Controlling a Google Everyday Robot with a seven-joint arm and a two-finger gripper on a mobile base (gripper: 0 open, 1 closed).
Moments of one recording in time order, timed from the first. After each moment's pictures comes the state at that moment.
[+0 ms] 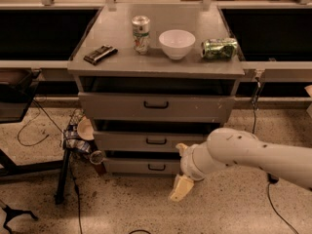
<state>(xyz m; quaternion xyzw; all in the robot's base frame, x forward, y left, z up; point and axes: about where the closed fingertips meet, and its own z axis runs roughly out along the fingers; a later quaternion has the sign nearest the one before) 0.474 -0.069 0.591 -0.61 0.74 0.12 0.25</state>
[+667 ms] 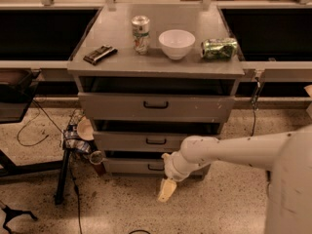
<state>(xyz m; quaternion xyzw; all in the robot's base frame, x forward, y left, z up) 0.519 -0.029 0.463 -0.64 0.73 0.15 0.20</state>
